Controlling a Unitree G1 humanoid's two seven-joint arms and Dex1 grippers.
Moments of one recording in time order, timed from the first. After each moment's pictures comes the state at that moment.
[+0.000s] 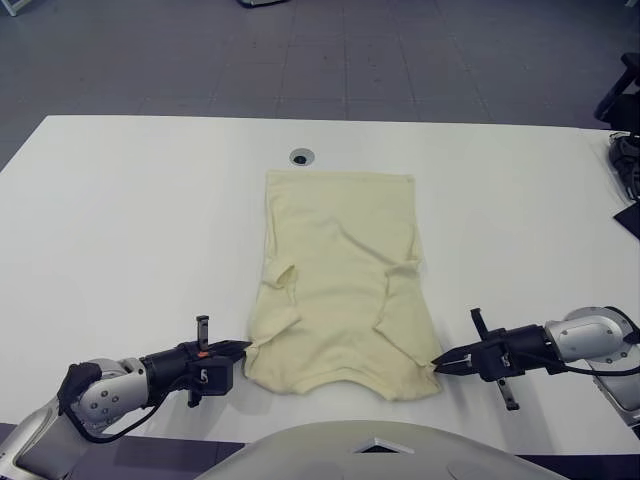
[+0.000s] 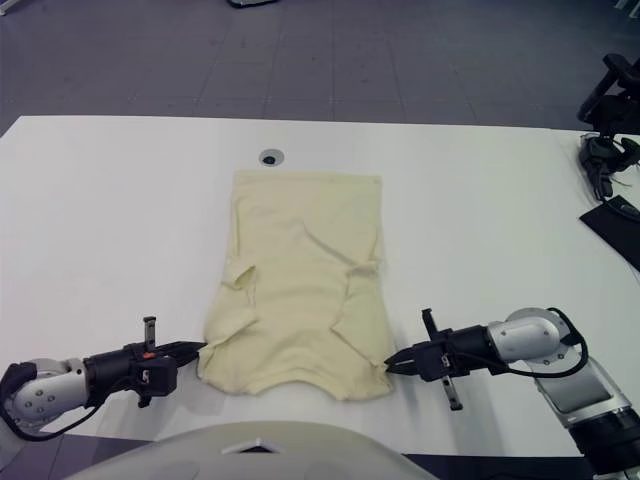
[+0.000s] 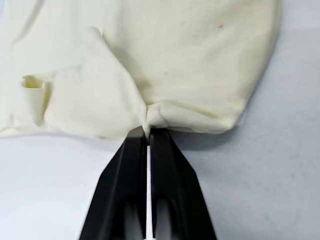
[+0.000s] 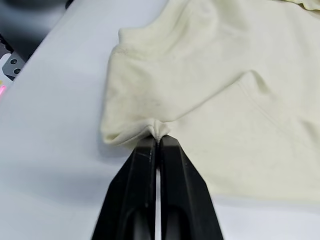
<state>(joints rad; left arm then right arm) 0.59 0.99 -0.03 -0.39 0.08 -0.33 -0.76 0.20 -0.99 0.13 -0.17 0.23 -0.31 1.37</state>
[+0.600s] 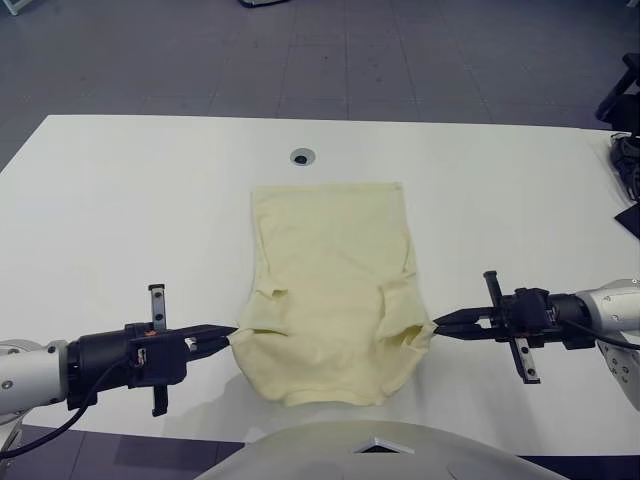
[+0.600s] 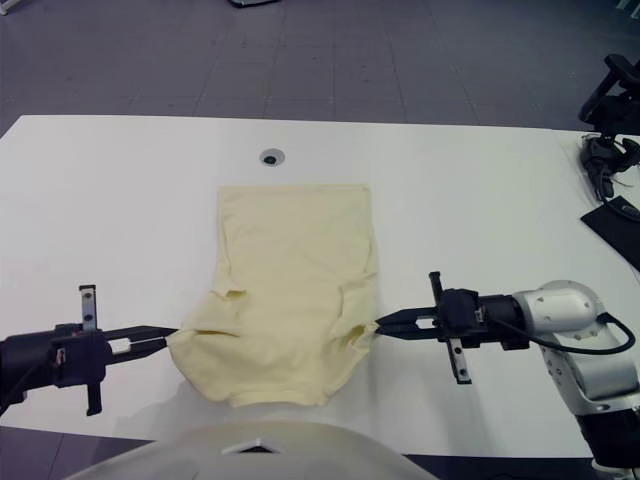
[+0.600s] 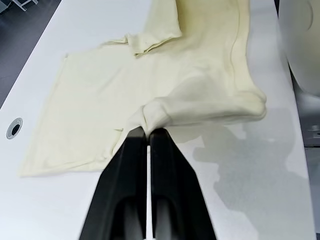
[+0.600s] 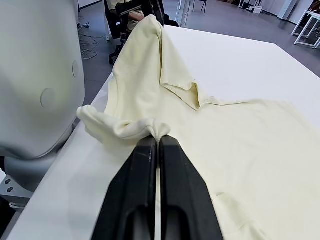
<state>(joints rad) 0.71 1.00 0.52 -0.73 -0.43 -0.06 -1.10 0.21 -0.95 -0.09 -0.34 0.71 -0.02 1.41</state>
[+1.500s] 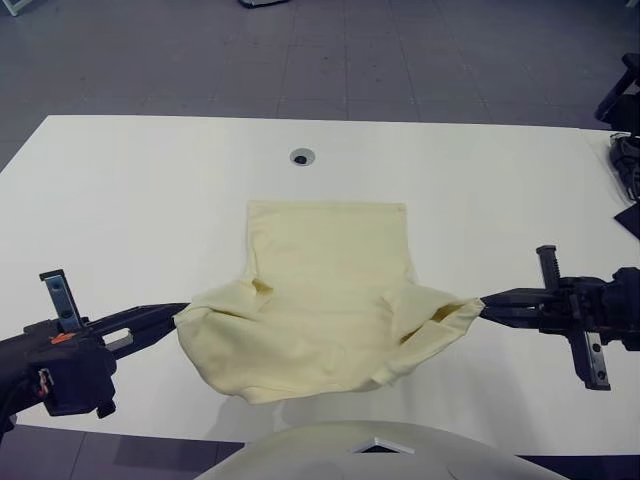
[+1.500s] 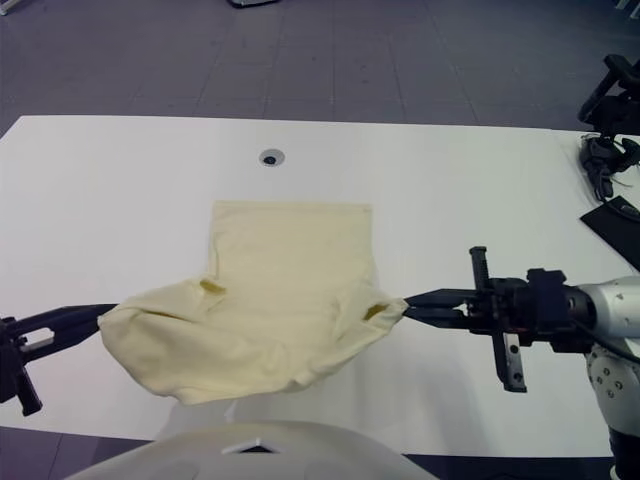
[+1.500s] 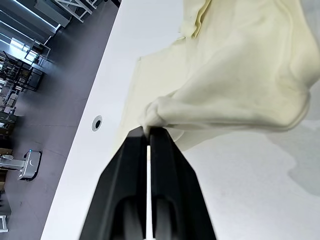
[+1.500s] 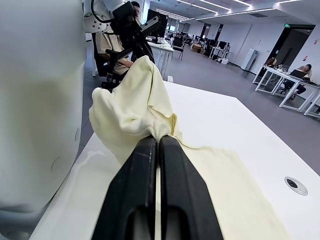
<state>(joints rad) 0.75 0.82 0.97 -0.85 -0.58 -0.06 -1.19 0.24 -0.90 -0.39 -0.49 0.93 0.13 1.43</state>
